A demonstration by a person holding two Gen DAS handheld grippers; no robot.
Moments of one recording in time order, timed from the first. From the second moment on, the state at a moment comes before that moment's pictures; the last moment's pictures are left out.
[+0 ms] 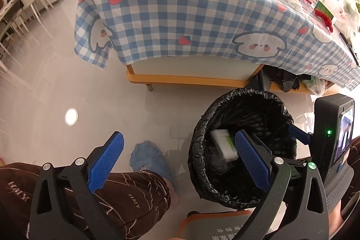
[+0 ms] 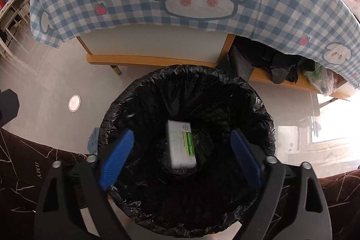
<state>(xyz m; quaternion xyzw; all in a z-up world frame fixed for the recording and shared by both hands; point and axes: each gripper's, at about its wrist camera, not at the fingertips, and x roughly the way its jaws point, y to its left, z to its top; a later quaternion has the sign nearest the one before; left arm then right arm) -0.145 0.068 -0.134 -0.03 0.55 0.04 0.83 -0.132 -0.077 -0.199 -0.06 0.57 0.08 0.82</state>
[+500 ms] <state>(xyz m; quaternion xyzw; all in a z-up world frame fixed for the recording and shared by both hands) -0.143 0.044 -0.137 -0.02 0.55 0.02 0.83 -0.121 -0.130 -0.176 -0.04 0.58 0.02 0.81</state>
